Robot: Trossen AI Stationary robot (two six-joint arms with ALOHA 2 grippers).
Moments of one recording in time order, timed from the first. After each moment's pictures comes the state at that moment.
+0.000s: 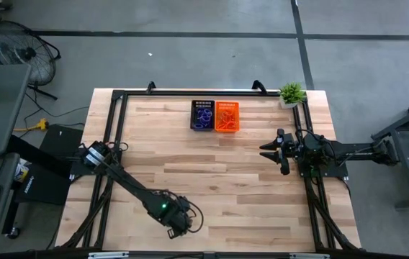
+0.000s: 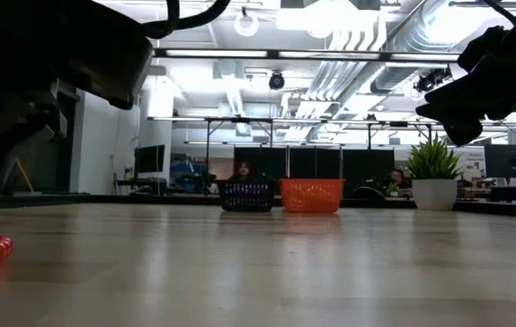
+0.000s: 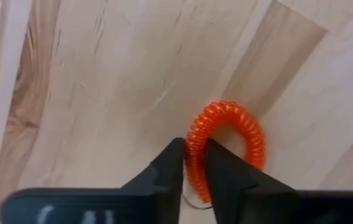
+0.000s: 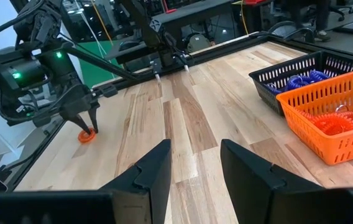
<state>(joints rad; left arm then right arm) -0.62 2.04 1.34 -0.80 -0.01 -1.05 -0.03 0.17 0.01 0.03 0.02 0.31</state>
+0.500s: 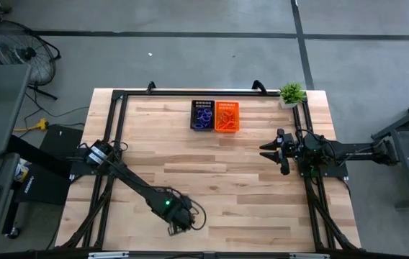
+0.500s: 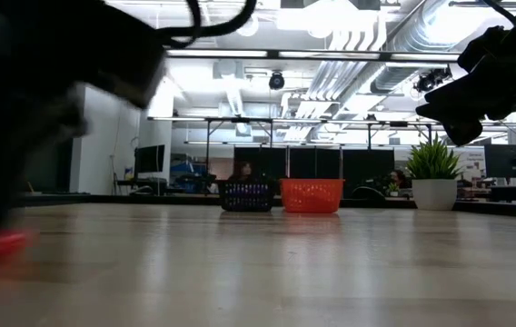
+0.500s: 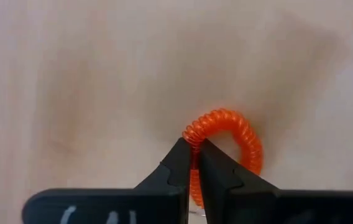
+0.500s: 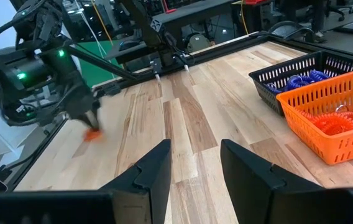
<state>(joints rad) -0.58 2.00 1.39 -0.86 -0.03 -0.92 -0.03 0.17 0.01 0.03 0.01 0.31</state>
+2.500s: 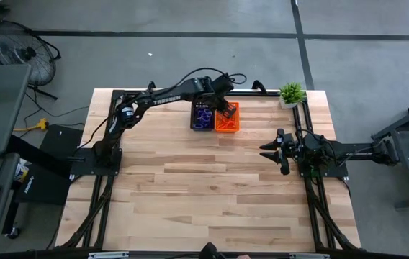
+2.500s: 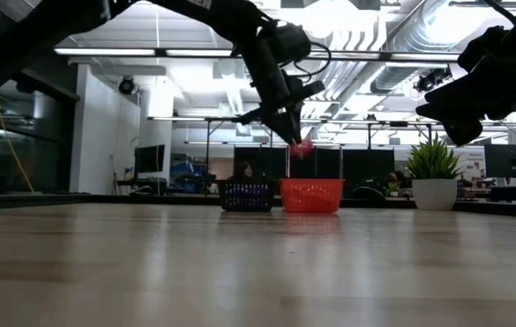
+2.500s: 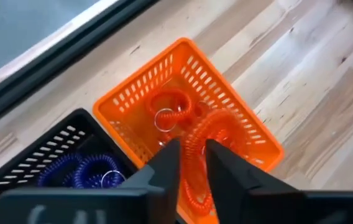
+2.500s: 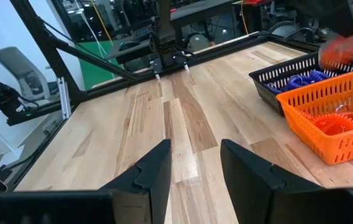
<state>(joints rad) 0.38 2.21 2.12 -0.87 -0.09 -0.45 -0.03 0.17 0.01 0.03 0.02 0.31</state>
